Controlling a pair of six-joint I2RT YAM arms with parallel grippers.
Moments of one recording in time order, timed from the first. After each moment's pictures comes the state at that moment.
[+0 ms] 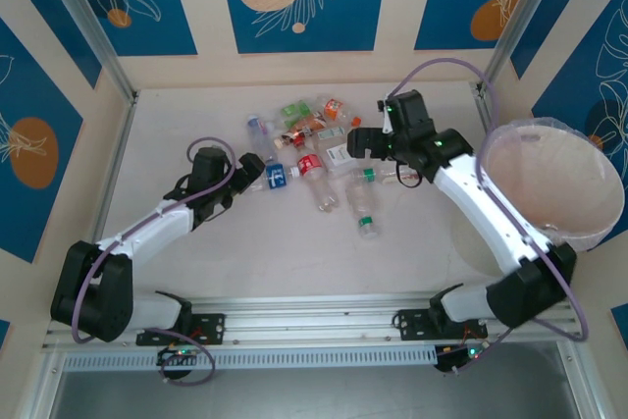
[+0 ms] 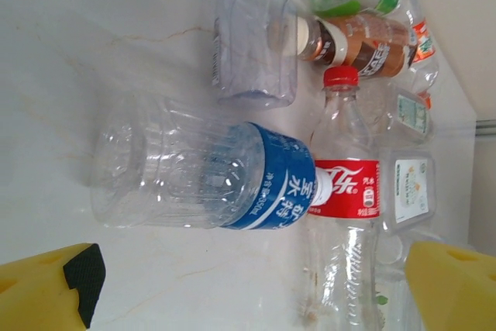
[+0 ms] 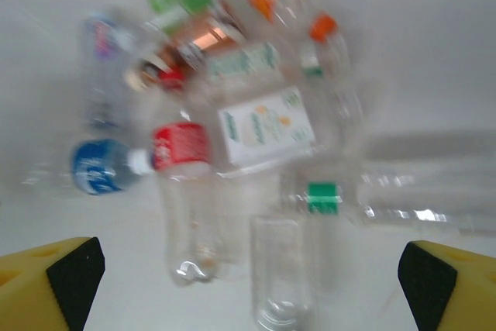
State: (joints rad) left arm -0.35 1.32 0.72 -0.10 0.11 -0.99; right arm 0.44 1.38 1.36 -0.82 0.07 0.37
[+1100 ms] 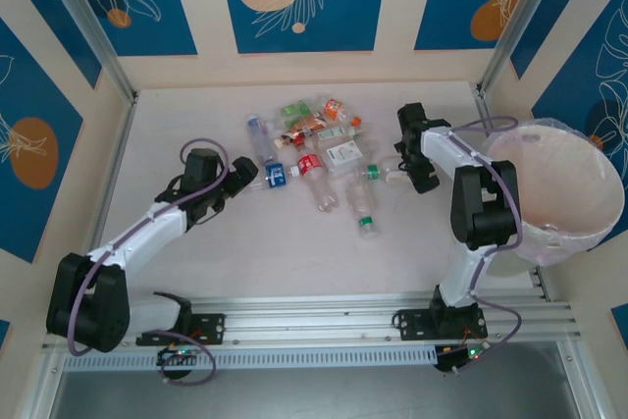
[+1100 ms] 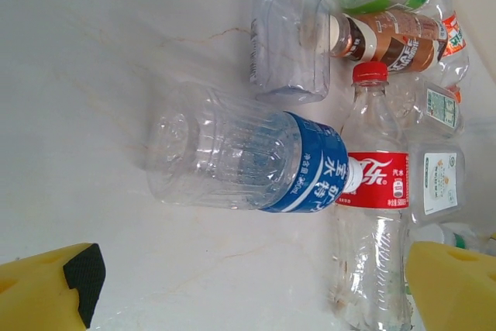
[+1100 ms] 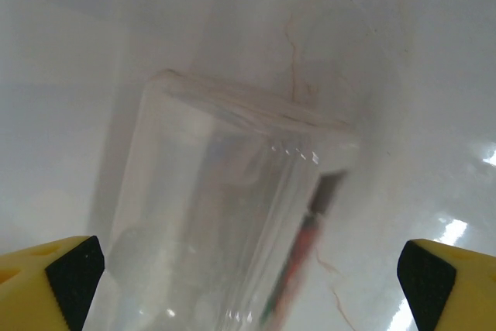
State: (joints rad) left arm -0.31 1.25 0.72 -0.21 0.10 -0.93; right arm 0.14 1.87 1.35 -0.80 0.25 1.35
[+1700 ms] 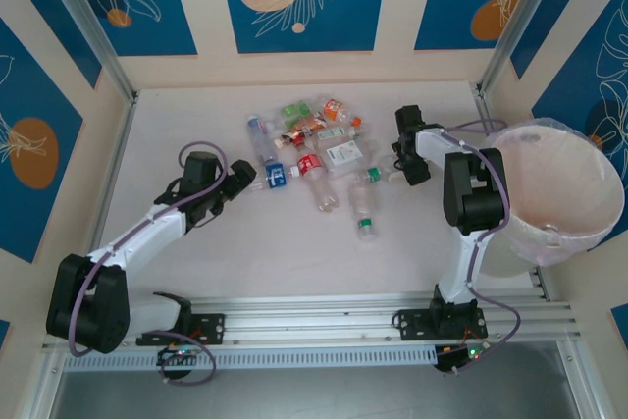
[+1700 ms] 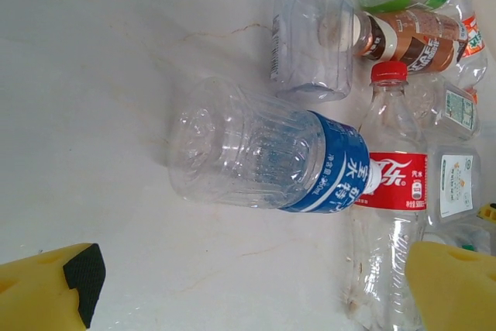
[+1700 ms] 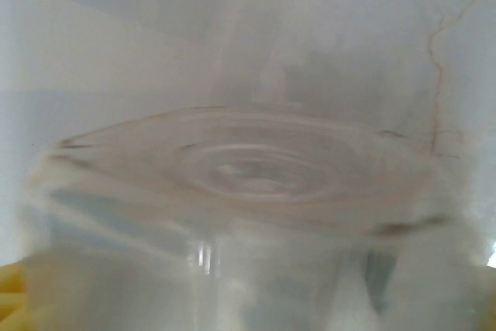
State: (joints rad) left arm -0.30 1.25 0.70 -0.21 0.10 -0.94; right arm 0.12 1.98 1.33 -0.59 0.23 1.31
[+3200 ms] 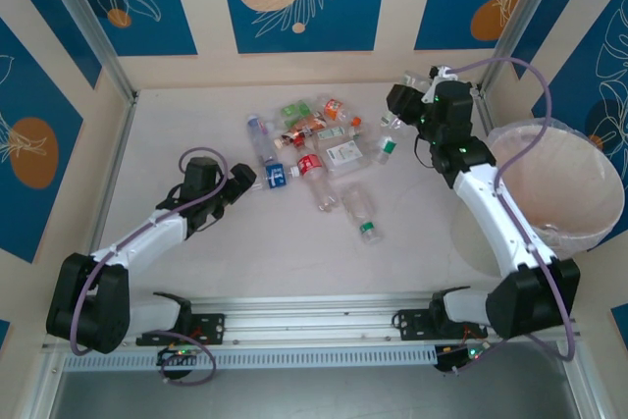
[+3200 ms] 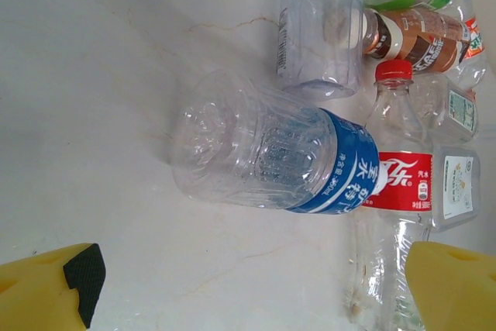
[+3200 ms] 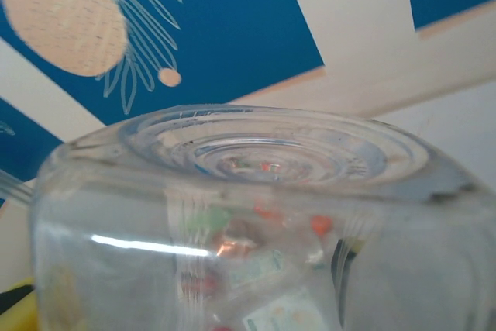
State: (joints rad) left arm -0.30 1.25 0.63 -0.11 0.11 -0.96; right arm 0.20 1.25 1.20 -0.22 -0.04 0.49
